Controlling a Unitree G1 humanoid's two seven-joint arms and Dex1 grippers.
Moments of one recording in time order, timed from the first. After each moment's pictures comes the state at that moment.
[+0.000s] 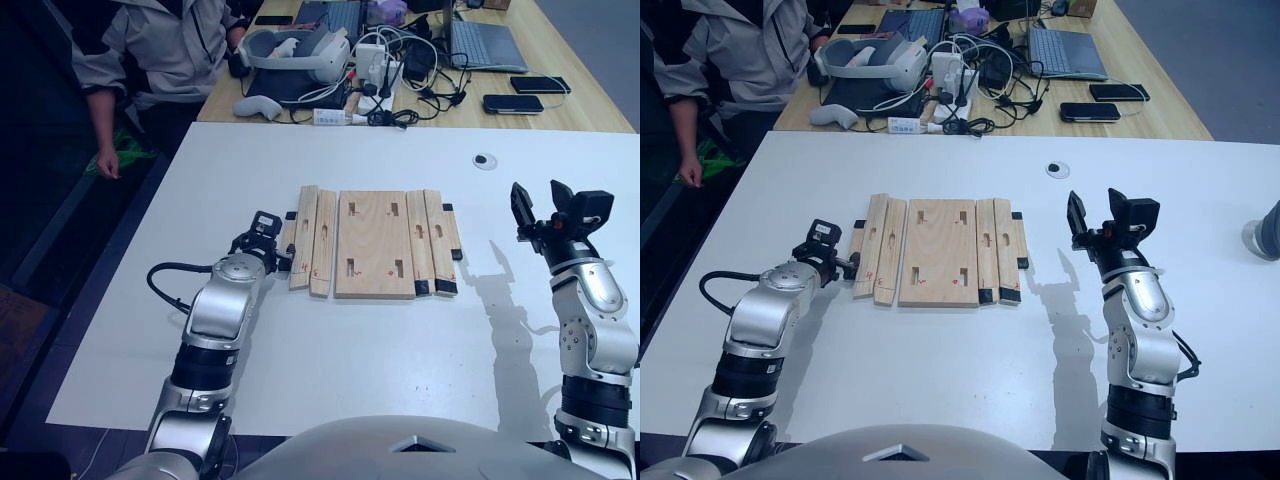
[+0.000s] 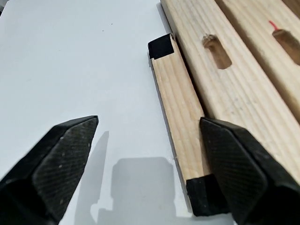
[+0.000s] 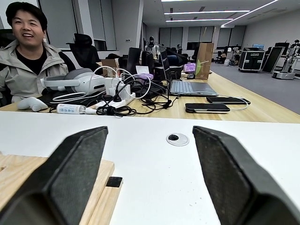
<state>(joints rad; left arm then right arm) -0.19 0.35 -0.11 -0.22 0.01 1.03 -0.12 -0.01 -0.28 -0.26 -0.23 0.32 0.26 0.27</state>
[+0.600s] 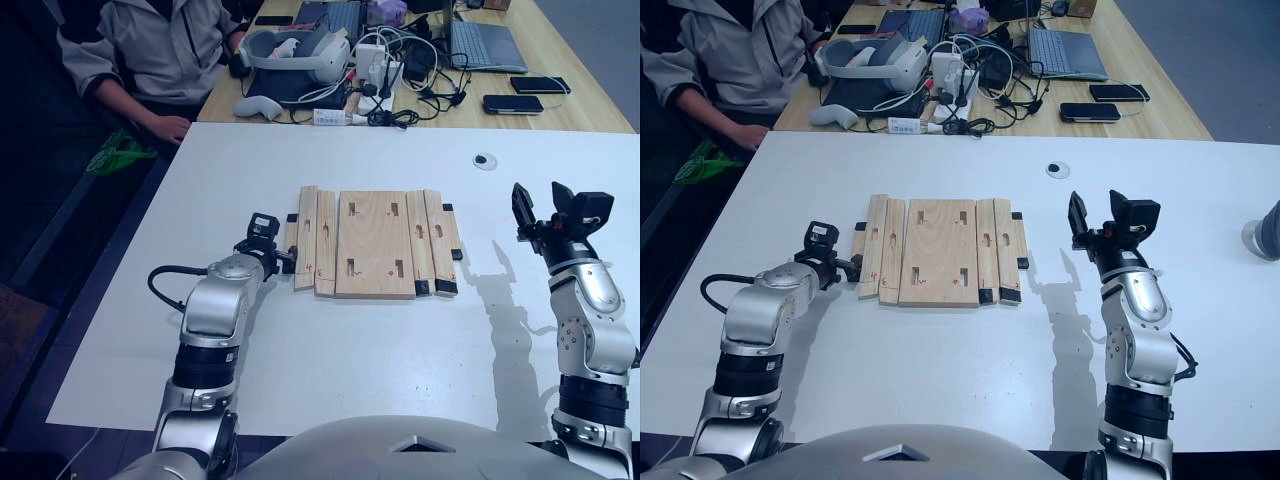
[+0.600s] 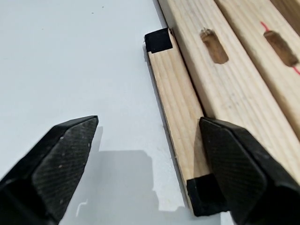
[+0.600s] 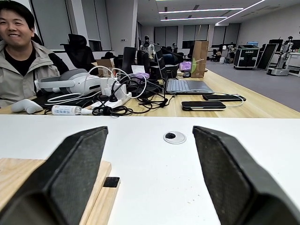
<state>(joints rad) -0.19 0.31 -0.04 -0.23 -0.04 1.11 -0.16 -0.01 -0.27 -0.26 -0.22 0.32 0.26 0.25</state>
